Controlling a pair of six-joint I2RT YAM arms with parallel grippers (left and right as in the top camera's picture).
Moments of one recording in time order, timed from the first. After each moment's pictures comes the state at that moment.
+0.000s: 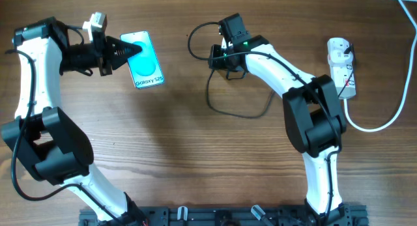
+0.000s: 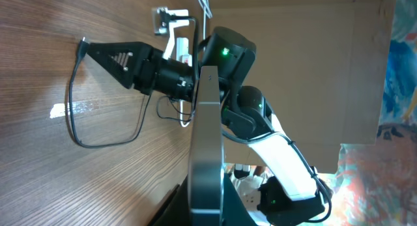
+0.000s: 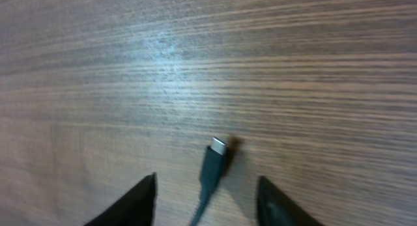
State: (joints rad) left arm 0.30 1.97 1.74 -1.49 1.31 0.22; right arm 0.45 2.26 1.69 -0.50 -0.19 0.52
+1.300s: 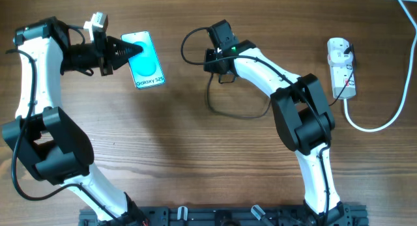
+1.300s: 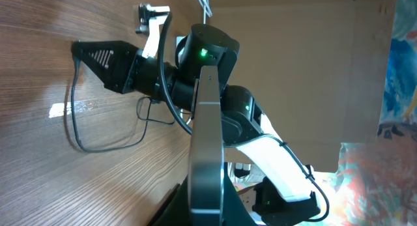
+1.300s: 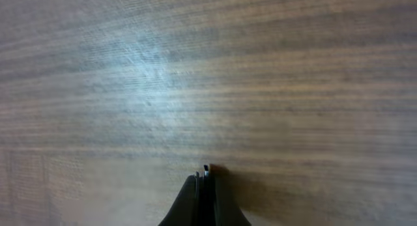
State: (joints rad) left arm 0.30 1.97 1.74 -1.48 1.31 0.22; right arm 0.51 2.32 1.73 -0.52 -0.06 0.58
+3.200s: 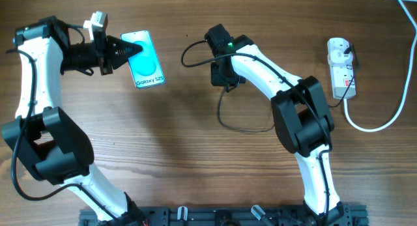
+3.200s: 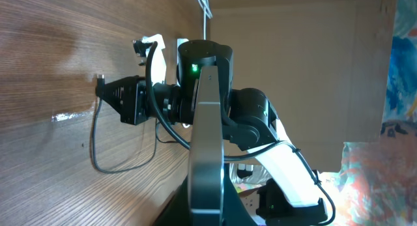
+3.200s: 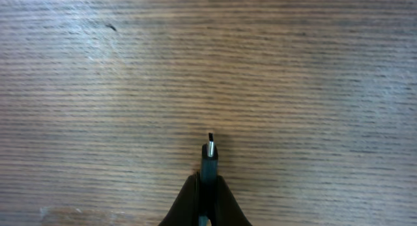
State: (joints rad) left arm 0.30 1.97 1.74 -1.47 1.31 0.22; right arm 0.53 2.31 1.80 -0.91 0.04 0.48
